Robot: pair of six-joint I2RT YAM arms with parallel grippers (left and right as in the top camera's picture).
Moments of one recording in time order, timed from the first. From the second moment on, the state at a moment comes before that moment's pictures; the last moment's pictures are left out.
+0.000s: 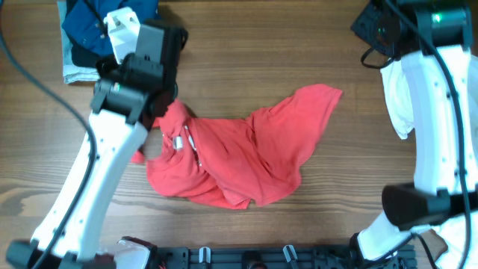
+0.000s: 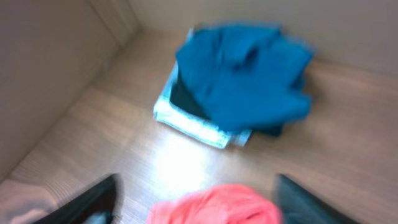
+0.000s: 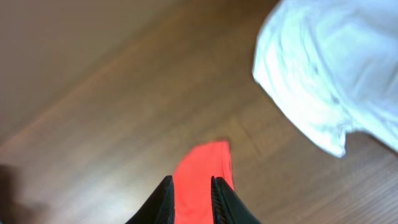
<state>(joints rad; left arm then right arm) -0.34 1.49 1.53 -0.93 -0.80 -0.47 0.12 1.84 2.20 -1.39 0.28 0.70</state>
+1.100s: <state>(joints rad) 0.28 1.34 1.53 -1.24 -0.34 -0.69 1.16 1.82 1.44 -1.13 -0.11 0.35</state>
